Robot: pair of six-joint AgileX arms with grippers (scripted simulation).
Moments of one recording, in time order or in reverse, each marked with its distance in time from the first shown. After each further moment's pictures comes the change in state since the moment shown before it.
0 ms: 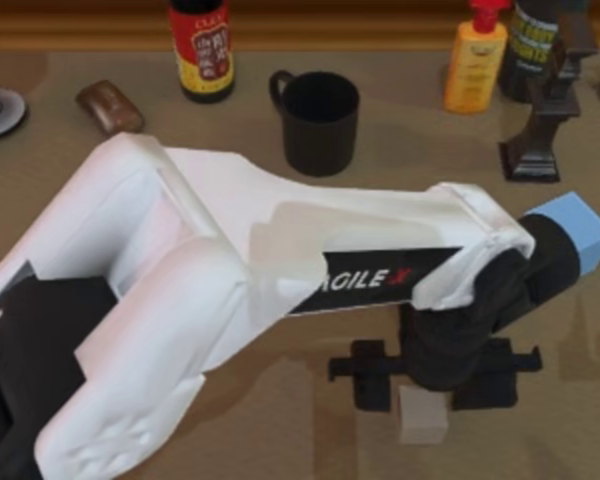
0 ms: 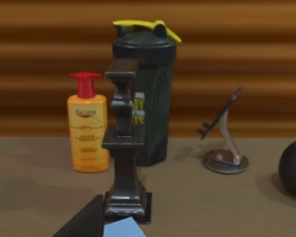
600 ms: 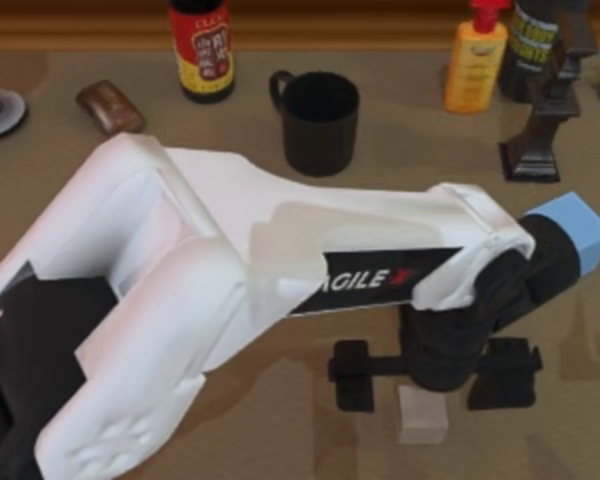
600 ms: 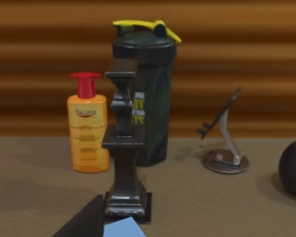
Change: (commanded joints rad) left arm 0.002 -0.001 0.000 0.000 0.000 0.000; right arm 0.000 0.000 0.000 0.000 0.000 0.000
